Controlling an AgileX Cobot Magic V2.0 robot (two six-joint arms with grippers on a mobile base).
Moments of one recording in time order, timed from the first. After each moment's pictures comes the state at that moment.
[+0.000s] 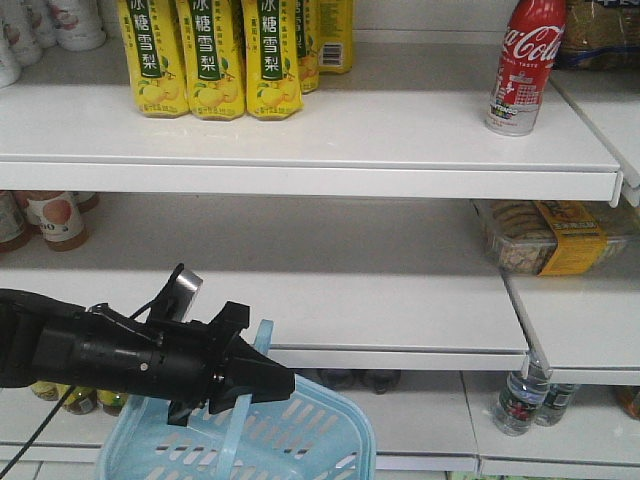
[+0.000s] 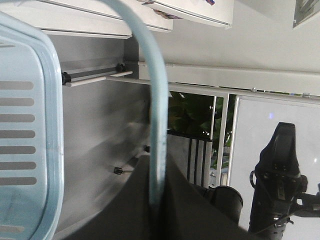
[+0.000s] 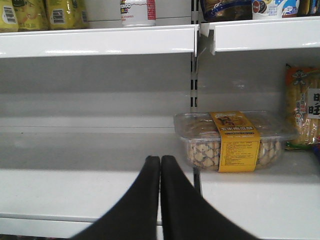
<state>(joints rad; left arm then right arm) -0.29 1.68 -0.74 -1.59 1.01 0.71 0.07 0.00 0.03 -0.07 0.07 0.11</state>
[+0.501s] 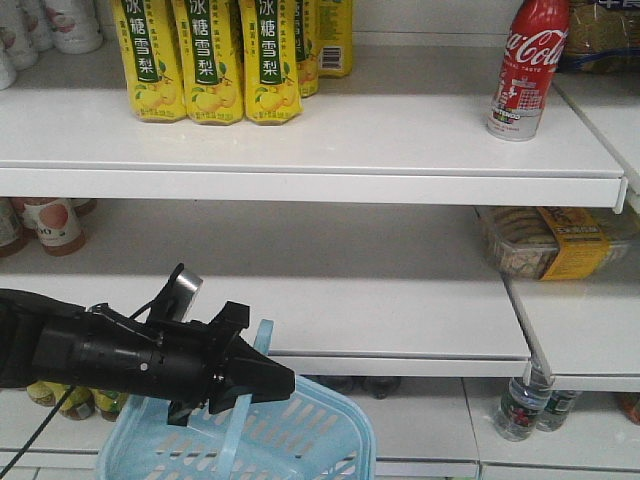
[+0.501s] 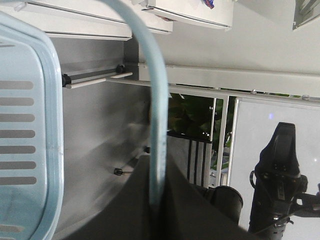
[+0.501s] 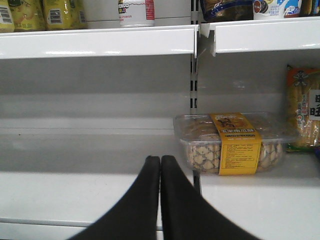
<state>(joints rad) -0.29 1.68 -0.74 -1.59 1.01 0.71 0.07 0.00 0.03 -0.07 0.07 0.11</state>
